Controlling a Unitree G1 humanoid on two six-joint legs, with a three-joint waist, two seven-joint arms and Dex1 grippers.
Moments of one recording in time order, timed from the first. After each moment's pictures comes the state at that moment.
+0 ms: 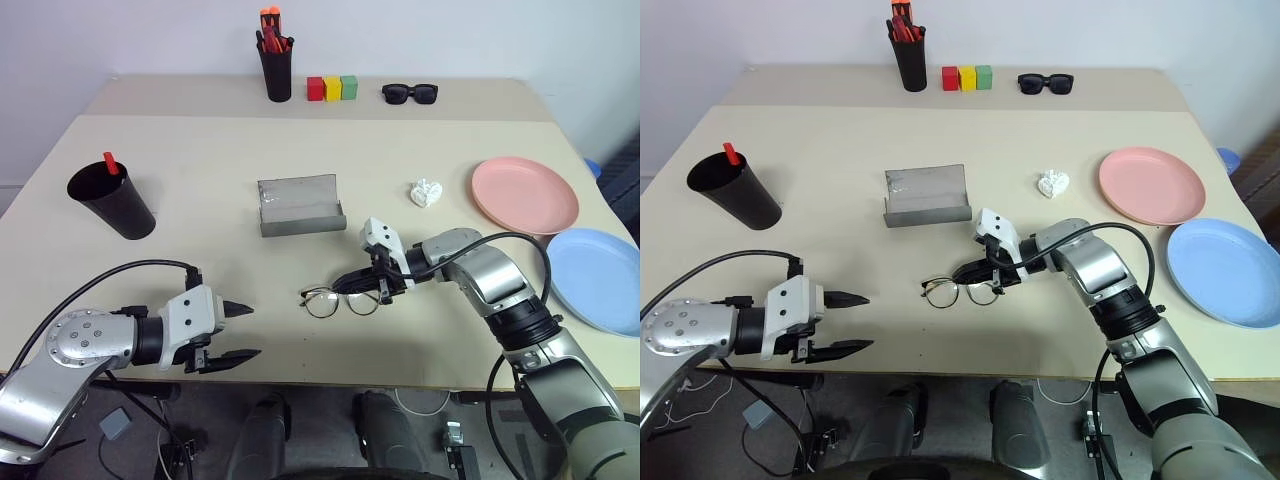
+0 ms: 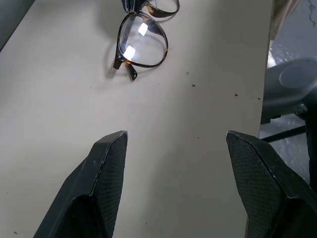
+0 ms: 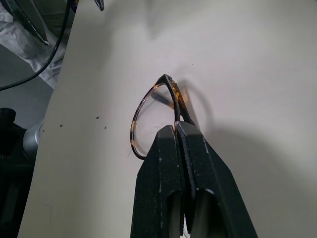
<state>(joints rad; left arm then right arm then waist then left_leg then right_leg) 0.14 0.96 0.10 -0.60 -0.40 0.43 -1.02 -0.66 -0.54 0.35 0.12 0.28 0.63 1.28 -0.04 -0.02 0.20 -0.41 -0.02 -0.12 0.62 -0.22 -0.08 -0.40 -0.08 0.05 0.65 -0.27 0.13</state>
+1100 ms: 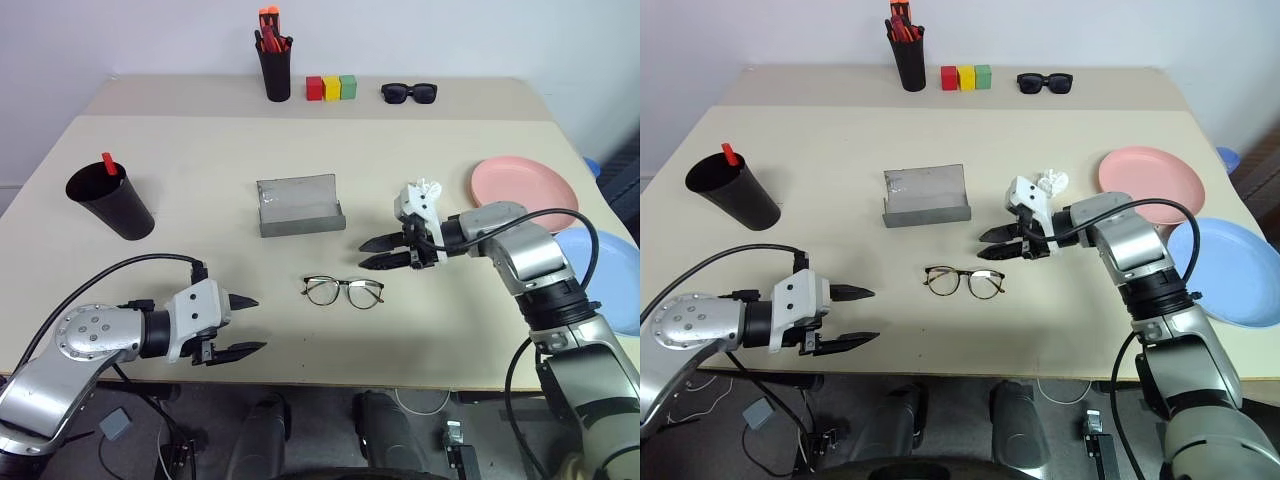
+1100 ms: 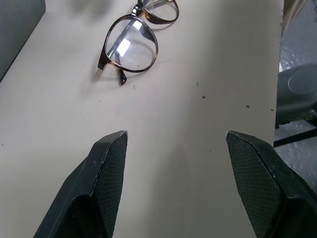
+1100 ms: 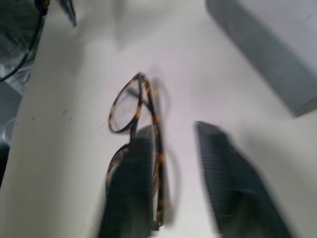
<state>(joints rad) 0.10 0.94 0.06 -0.59 -0.39 0.42 -1.00 -0.71 -0.62 0.26 0.19 0.27 0.56 1.32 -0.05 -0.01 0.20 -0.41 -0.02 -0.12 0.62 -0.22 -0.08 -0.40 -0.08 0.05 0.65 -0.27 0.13</state>
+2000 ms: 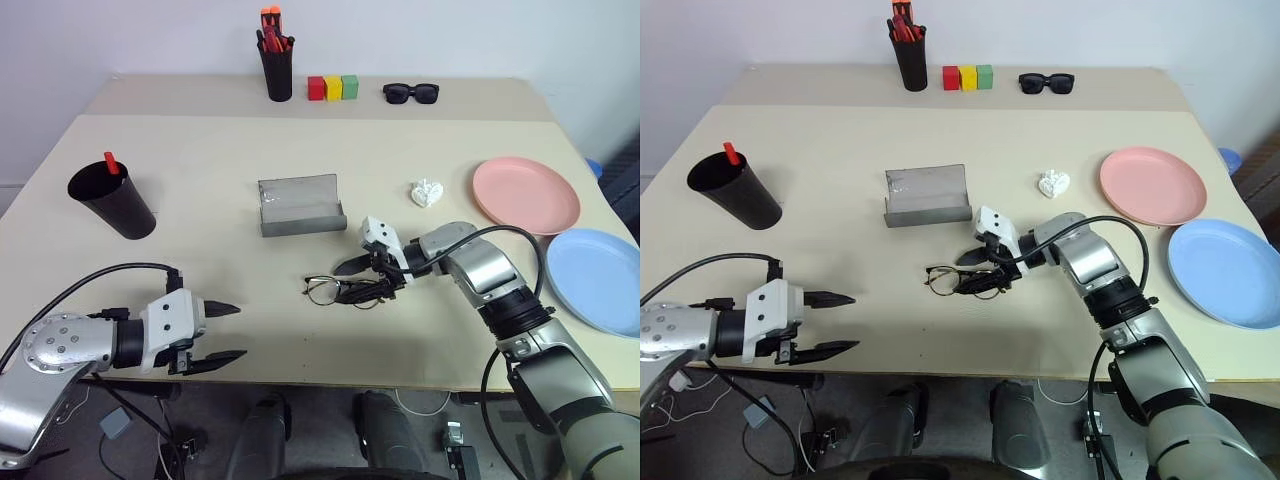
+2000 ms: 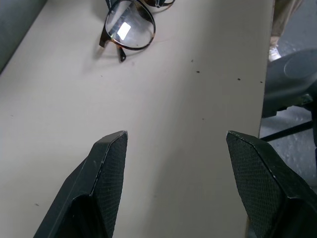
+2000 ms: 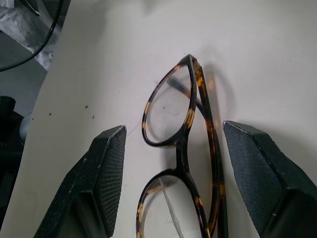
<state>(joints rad) 0.23 0.95 0.19 -0.54 -0.40 0.29 -1.08 -0.72 -0.51 0.37 0.26 0.22 0.55 1.36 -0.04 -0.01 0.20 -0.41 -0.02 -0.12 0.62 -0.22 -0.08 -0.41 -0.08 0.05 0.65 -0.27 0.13</state>
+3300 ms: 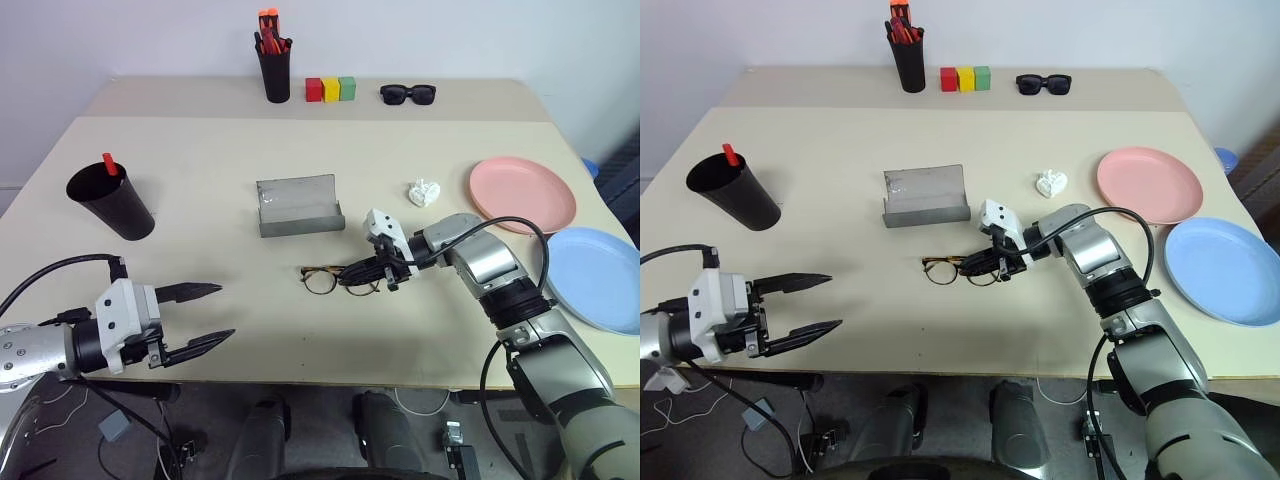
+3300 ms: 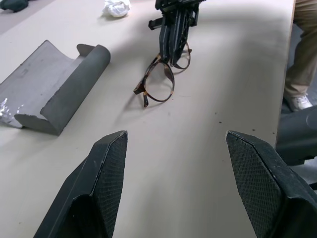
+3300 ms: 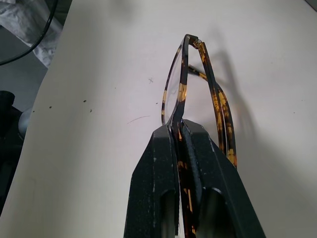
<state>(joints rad) 0.30 0.85 0.41 -0.56 -0.54 0.22 -1.09 -0.77 -0.51 0.36 0.36 0.20 0.48 1.40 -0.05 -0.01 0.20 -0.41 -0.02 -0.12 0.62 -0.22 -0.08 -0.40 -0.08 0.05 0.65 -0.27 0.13</state>
